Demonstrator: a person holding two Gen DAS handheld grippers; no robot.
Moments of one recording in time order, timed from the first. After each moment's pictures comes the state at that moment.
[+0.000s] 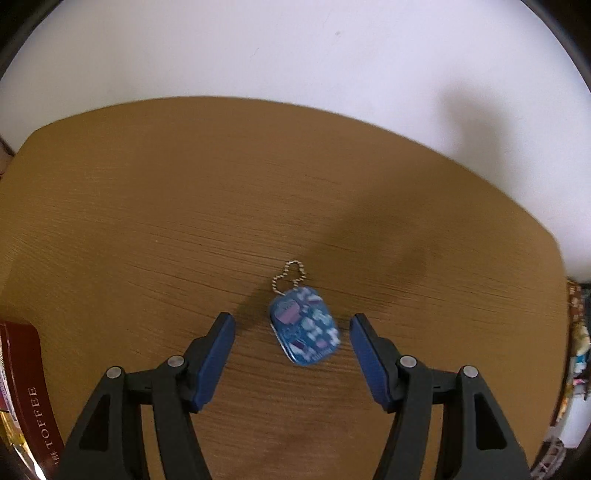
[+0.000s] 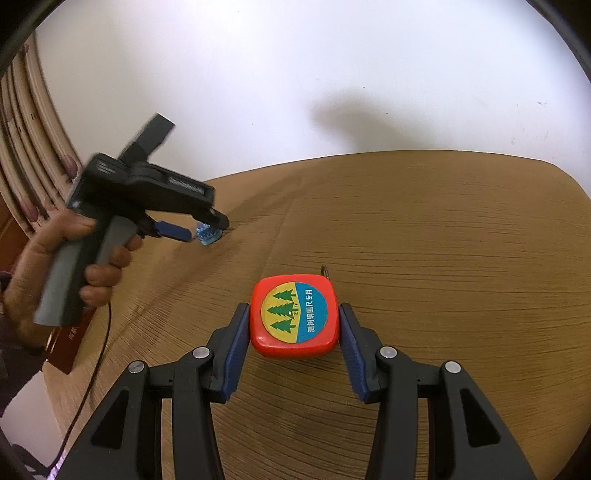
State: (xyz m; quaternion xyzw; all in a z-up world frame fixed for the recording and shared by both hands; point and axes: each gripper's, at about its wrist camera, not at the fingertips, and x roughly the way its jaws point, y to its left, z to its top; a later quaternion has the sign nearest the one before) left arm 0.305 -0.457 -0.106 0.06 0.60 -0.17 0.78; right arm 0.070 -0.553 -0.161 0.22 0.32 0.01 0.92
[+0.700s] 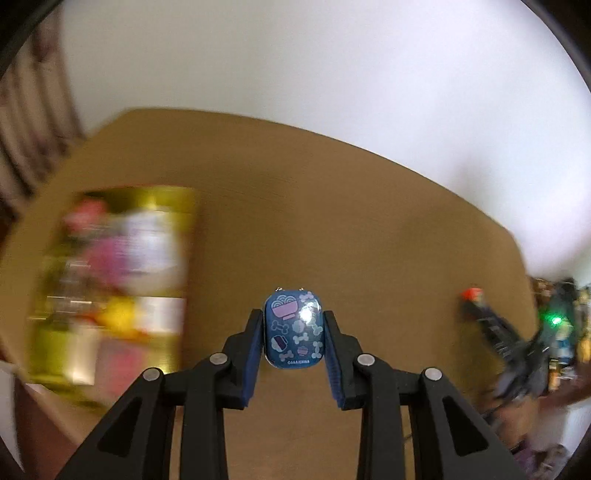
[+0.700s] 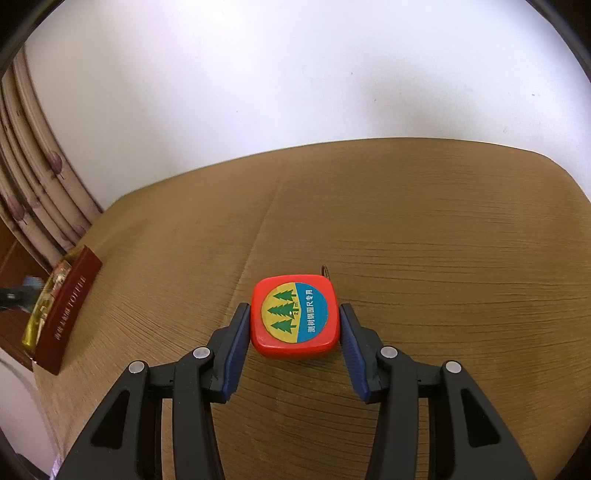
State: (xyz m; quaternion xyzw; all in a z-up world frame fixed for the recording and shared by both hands) left arm 0.172 -0.230 -0.008 0.00 0.51 -0.17 0.84; right arm 0.083 -0.558 -0.172 0.21 0.36 -0.02 0.91
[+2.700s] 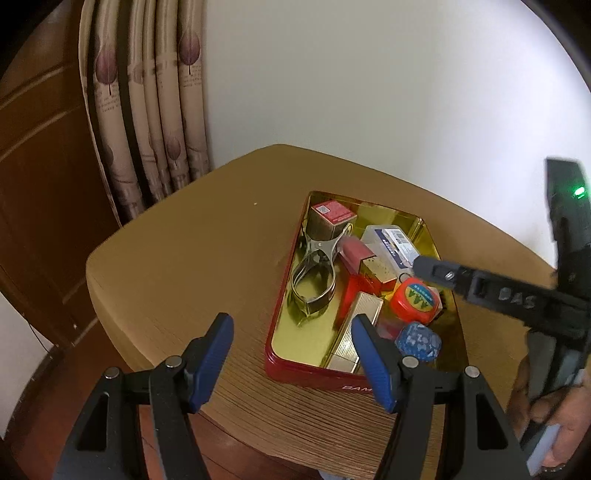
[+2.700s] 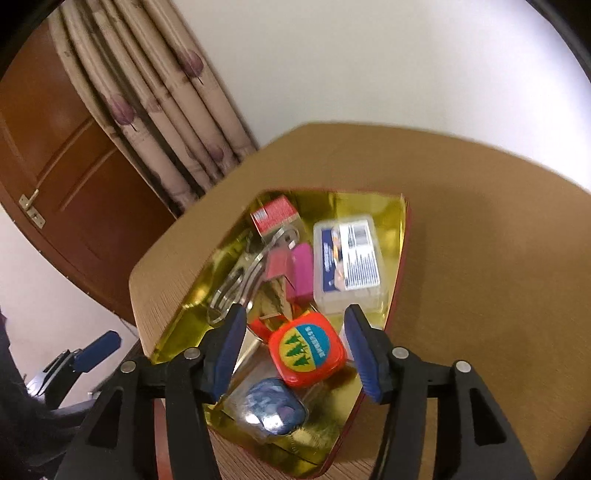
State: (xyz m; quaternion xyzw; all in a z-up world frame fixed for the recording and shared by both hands) left arm 0.097 -0.016 -0.029 -0.03 0.39 -0.04 0.92; right arm 0.200 -0.208 -0.077 0.14 0.38 0.21 0.89
